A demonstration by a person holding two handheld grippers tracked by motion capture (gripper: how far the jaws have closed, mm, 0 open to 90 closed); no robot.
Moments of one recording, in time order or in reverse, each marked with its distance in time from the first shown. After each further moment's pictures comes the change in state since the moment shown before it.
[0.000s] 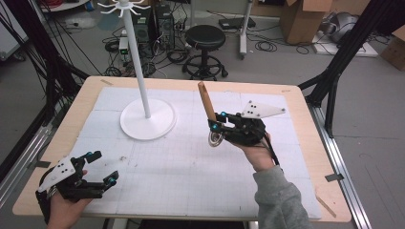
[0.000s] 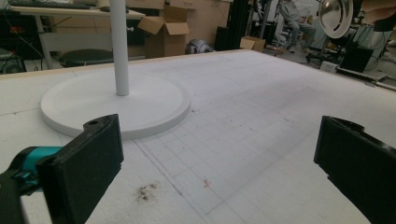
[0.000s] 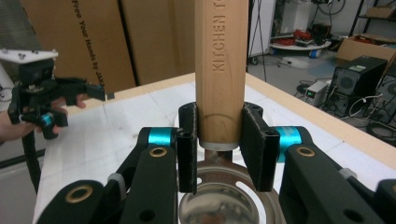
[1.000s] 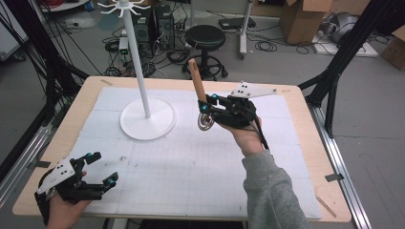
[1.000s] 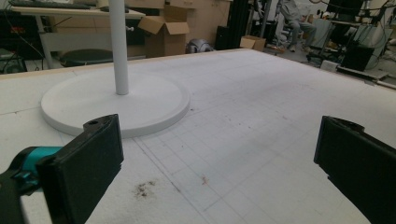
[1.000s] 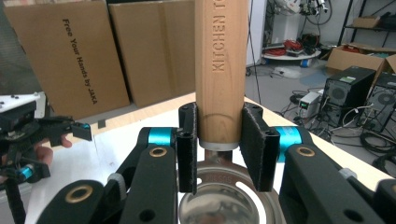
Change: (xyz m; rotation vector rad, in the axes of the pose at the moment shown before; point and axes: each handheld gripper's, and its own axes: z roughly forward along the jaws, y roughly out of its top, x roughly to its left) left arm -0.002 -0.001 -0.002 0.005 0.003 0.004; right arm -0.003 0.043 0.026 -0.039 -0.030 0.019
